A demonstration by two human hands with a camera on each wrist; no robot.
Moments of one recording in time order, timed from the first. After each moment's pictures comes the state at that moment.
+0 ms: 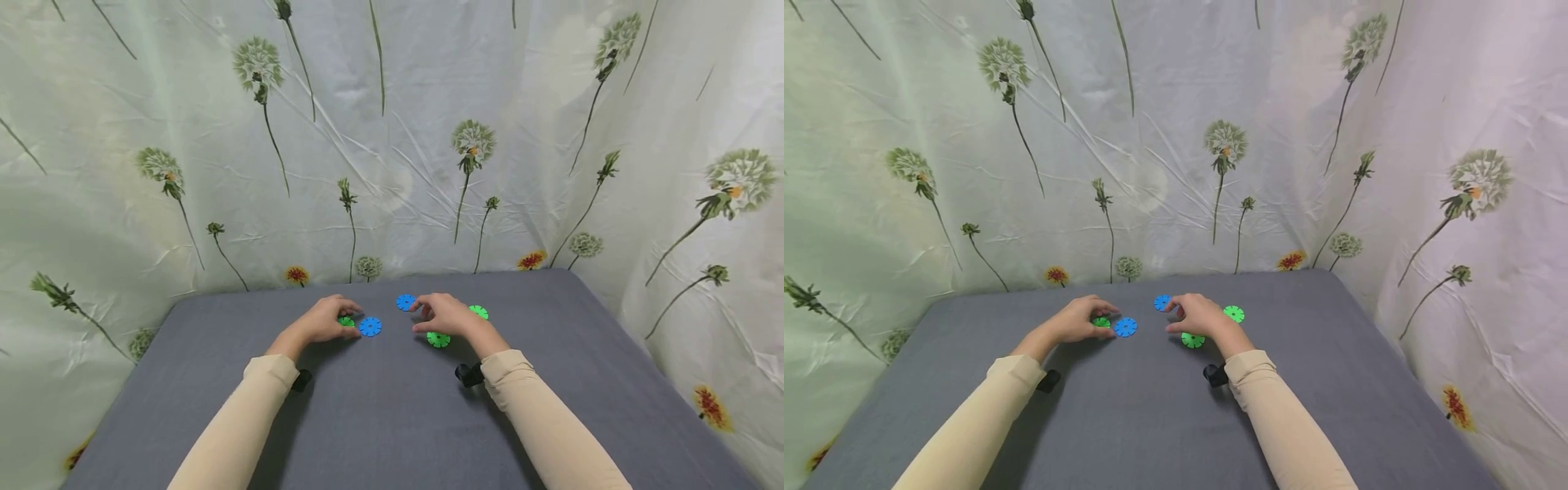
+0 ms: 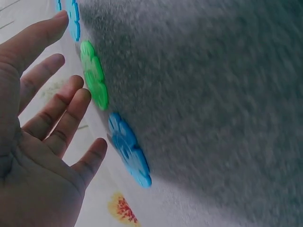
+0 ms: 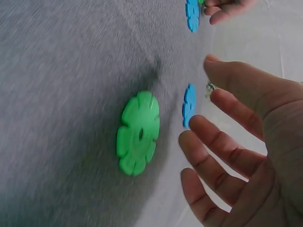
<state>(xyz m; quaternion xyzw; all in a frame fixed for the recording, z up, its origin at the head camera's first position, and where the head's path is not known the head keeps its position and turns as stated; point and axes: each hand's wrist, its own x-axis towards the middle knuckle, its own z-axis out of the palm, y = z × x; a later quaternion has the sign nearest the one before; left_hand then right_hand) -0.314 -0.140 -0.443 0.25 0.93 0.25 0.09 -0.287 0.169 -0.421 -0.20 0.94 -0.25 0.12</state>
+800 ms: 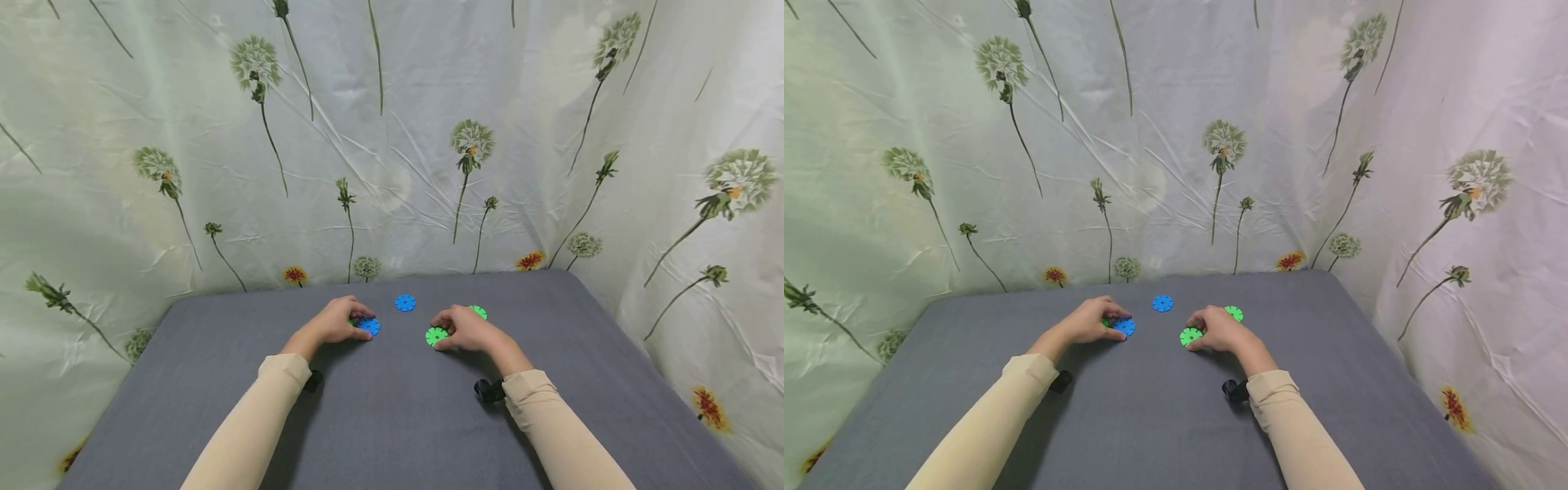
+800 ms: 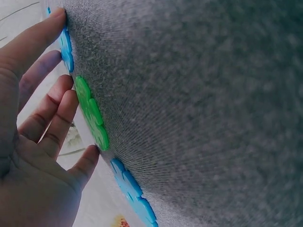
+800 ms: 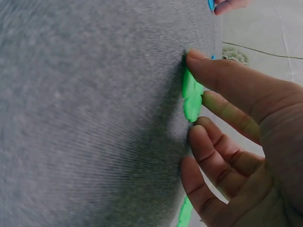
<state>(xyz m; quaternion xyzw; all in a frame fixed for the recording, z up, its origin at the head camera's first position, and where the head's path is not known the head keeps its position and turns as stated) -0.318 -0.115 -0.454 0.24 0.93 0.26 0.10 -0.267 0.208 -0.443 -0.20 0.93 -0.28 0.10</state>
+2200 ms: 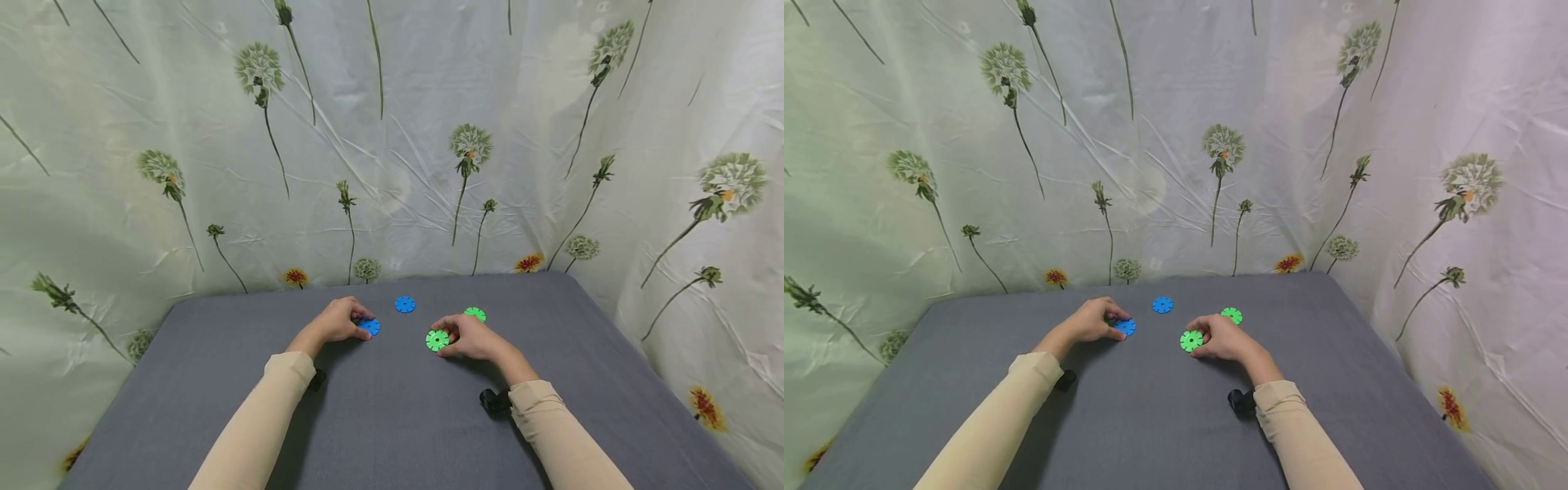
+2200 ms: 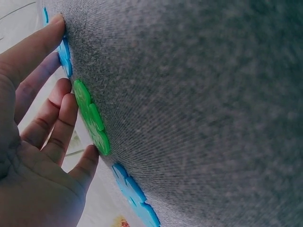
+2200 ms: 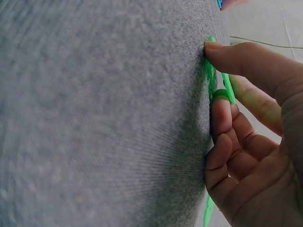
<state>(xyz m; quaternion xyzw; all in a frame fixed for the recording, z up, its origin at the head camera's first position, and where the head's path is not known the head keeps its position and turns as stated) -0.322 -0.112 -0.457 0.19 0.93 0.28 0.11 -0.256 0.218 -0.456 -0.20 0.90 -0.37 0.10</state>
